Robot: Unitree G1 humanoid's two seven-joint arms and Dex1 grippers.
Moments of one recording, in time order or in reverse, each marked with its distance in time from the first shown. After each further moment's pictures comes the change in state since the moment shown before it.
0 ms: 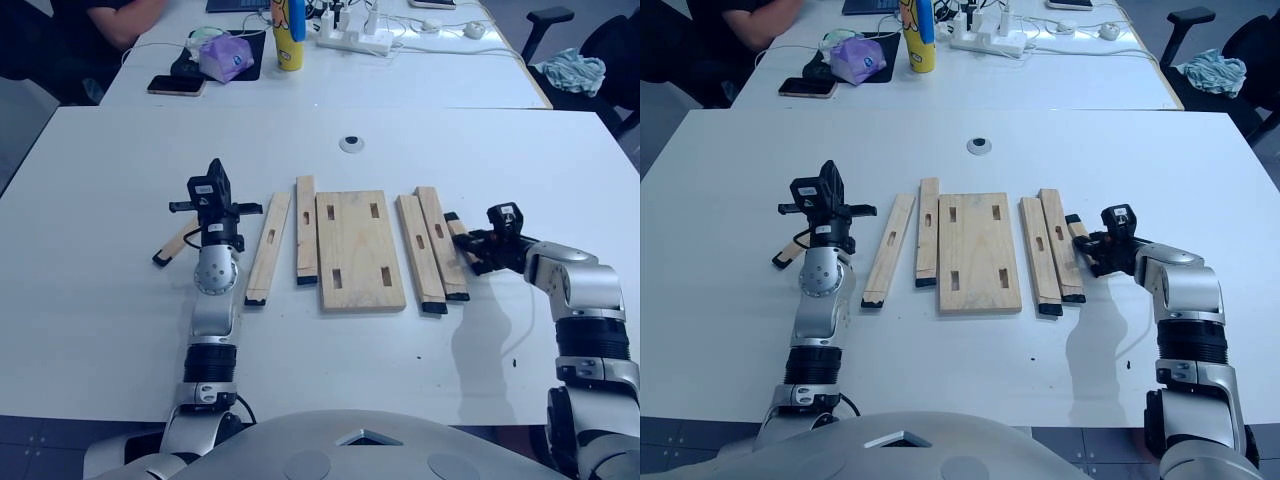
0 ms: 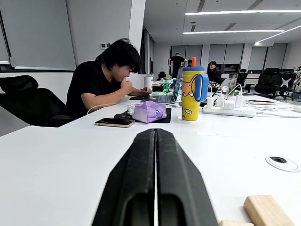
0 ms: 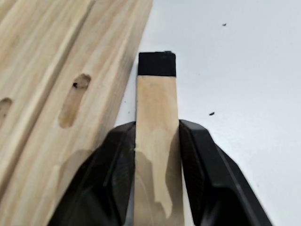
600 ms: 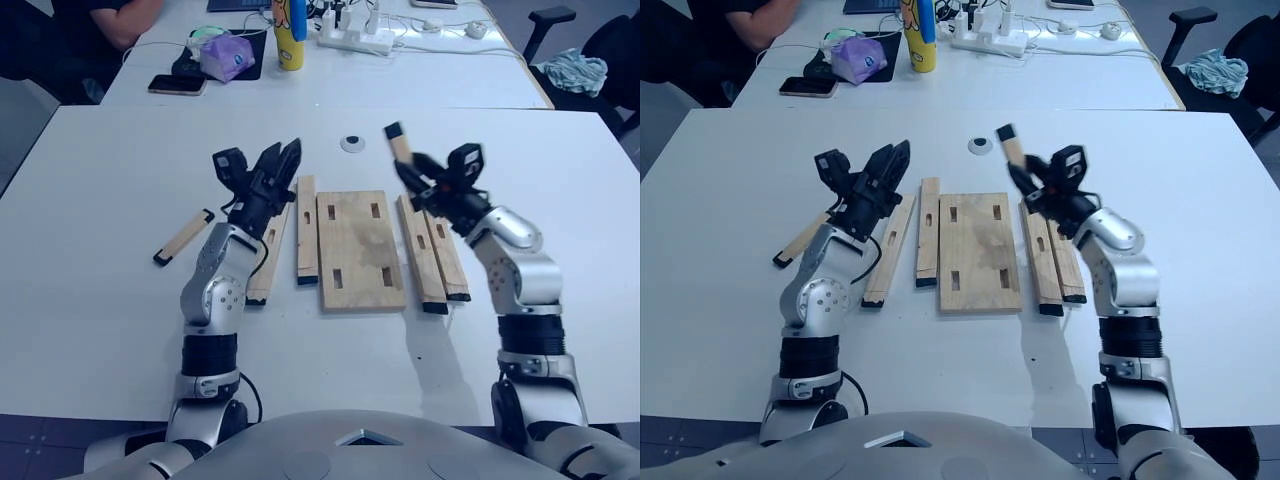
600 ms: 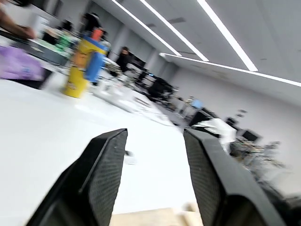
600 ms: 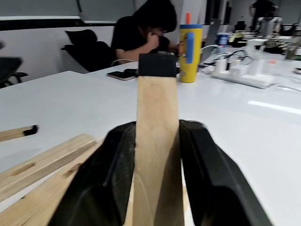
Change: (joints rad) left arm -0.097 -0.009 0.003 -0.275 -0.728 0.583 -0.361; right arm -0.019 0.255 0.104 -0.234 0.123 -0.464 0.043
